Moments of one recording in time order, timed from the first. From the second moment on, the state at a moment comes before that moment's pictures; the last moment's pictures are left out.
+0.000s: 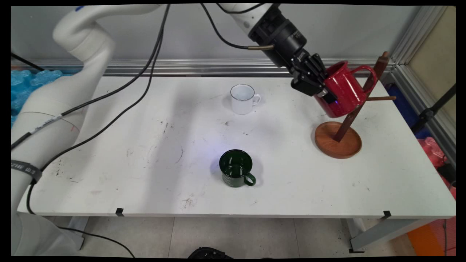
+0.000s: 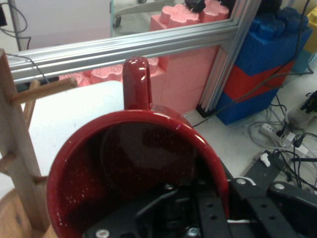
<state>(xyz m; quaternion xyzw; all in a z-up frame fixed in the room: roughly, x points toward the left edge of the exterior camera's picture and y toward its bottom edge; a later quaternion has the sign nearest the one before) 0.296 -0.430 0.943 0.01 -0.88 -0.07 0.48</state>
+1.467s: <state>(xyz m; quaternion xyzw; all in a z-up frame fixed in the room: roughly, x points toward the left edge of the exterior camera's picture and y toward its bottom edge) 0.354 -0.359 0.992 0.07 -0.91 0.02 0.40</state>
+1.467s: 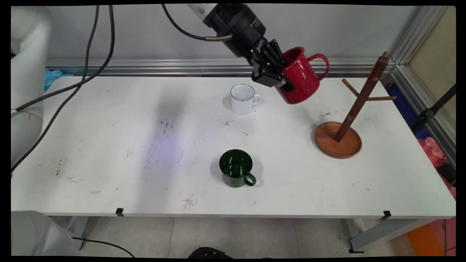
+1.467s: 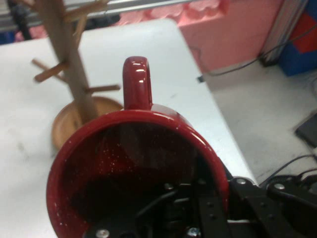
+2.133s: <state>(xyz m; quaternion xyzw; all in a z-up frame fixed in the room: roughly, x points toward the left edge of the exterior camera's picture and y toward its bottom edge) 0.363 -0.351 0.990 0.11 -0.94 0.09 0.32</state>
